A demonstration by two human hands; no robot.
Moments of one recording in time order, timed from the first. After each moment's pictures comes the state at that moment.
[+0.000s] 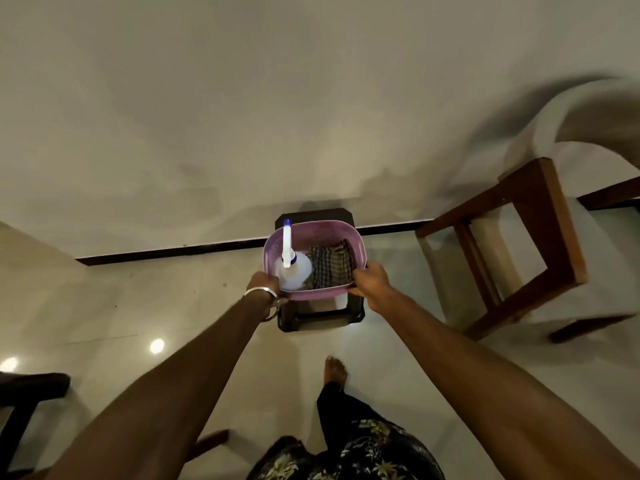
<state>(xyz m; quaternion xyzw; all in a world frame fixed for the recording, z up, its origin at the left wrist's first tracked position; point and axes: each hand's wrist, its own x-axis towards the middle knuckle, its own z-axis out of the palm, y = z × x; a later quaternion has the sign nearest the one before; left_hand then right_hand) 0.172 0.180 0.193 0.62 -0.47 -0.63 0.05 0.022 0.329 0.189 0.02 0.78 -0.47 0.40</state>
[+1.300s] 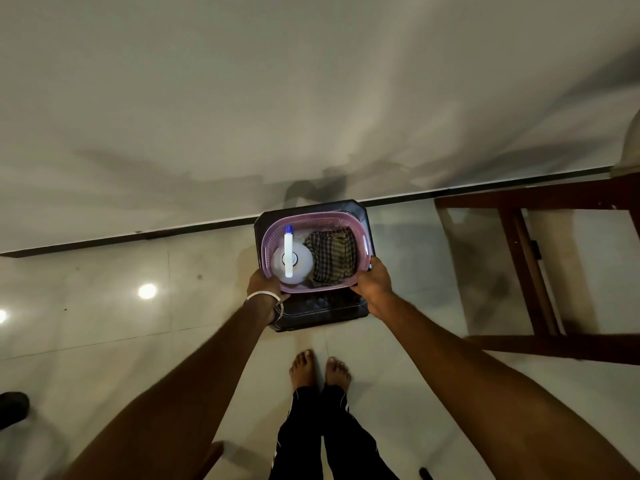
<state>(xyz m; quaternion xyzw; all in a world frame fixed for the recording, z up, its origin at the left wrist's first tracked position) 0.026 0.037 -0.012 0.66 -0.36 -0.66 0.02 -0.115 0.188 -0.005 0.13 0.78 -0.45 0.42</state>
